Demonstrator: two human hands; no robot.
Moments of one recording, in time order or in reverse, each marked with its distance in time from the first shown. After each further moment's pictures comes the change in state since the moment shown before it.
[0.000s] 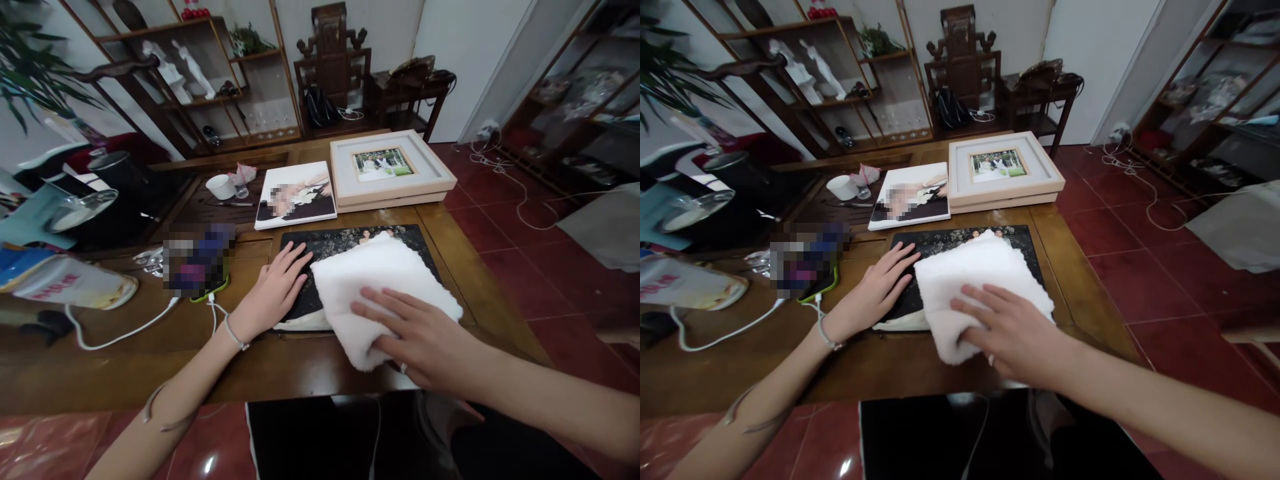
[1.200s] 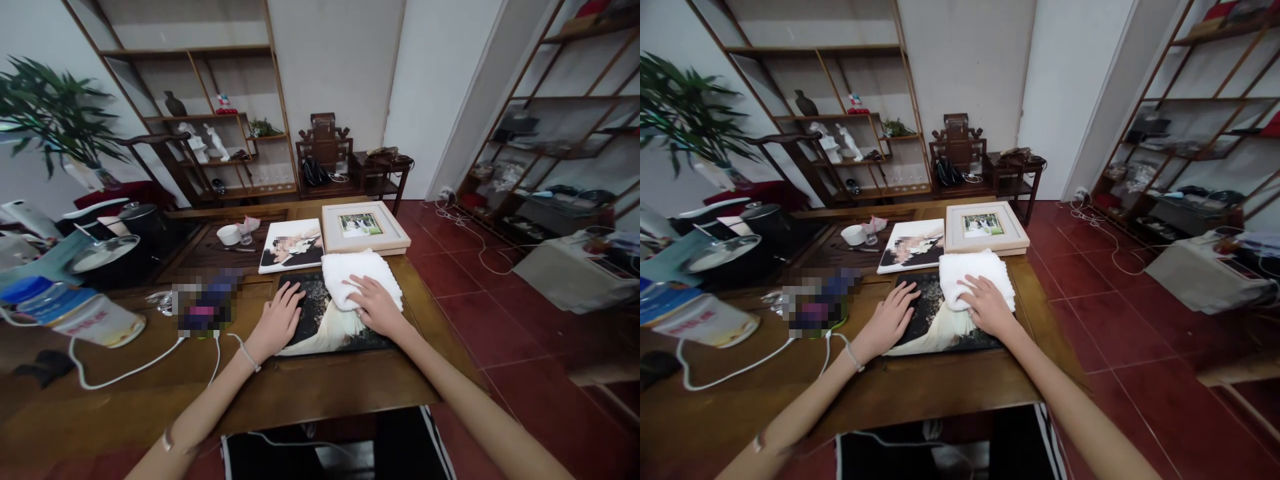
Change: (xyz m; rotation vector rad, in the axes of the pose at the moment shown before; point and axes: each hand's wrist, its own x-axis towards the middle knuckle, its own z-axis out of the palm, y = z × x) left_hand 0.007 0.006 0.006 0.057 0.121 -0.023; right_hand 0.035 0.063 0.012 -0.069 0.242 0.264
